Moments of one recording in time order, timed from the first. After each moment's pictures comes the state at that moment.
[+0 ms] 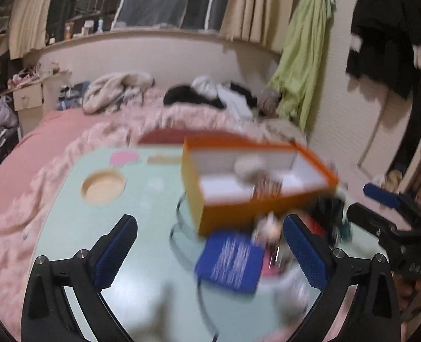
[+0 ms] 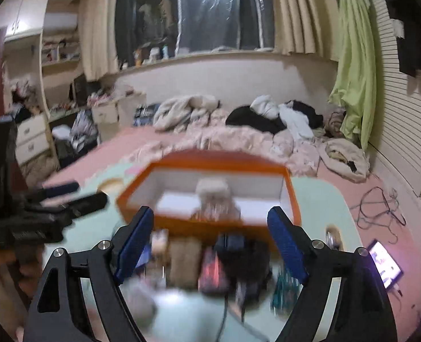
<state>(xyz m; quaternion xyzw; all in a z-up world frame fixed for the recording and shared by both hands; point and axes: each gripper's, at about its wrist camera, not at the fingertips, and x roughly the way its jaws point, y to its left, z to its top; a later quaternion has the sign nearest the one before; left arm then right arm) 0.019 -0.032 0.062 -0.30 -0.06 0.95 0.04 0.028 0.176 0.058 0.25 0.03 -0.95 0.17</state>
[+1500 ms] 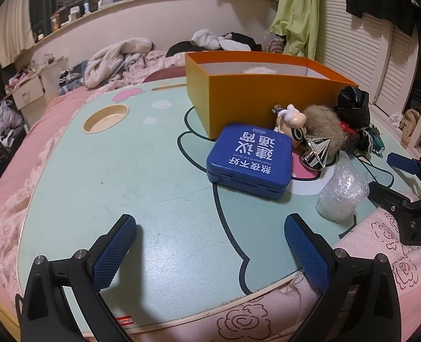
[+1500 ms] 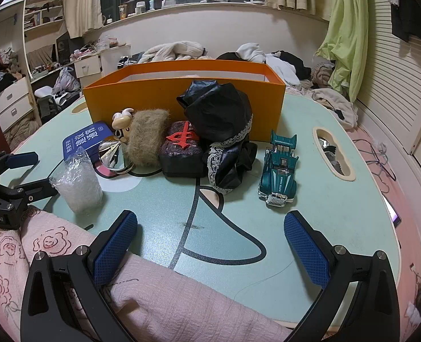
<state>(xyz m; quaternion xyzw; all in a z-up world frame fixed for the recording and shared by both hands) 0.030 -0.026 0.006 -0.38 0.01 0.92 0.02 0.052 0.205 -0.033 0.34 0.05 -0.93 0.13</state>
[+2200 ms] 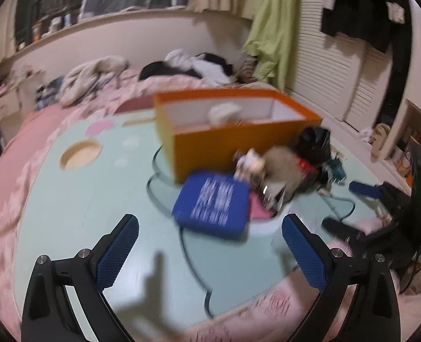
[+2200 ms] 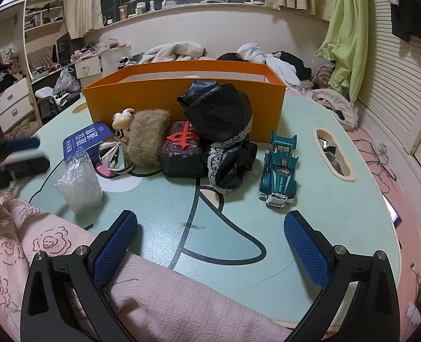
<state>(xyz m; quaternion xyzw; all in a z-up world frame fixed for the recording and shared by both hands) 0.020 -0.008 0.043 -0.34 0.01 0.94 0.10 0.052 0.206 -0.032 0.34 0.05 -0.93 0.13</state>
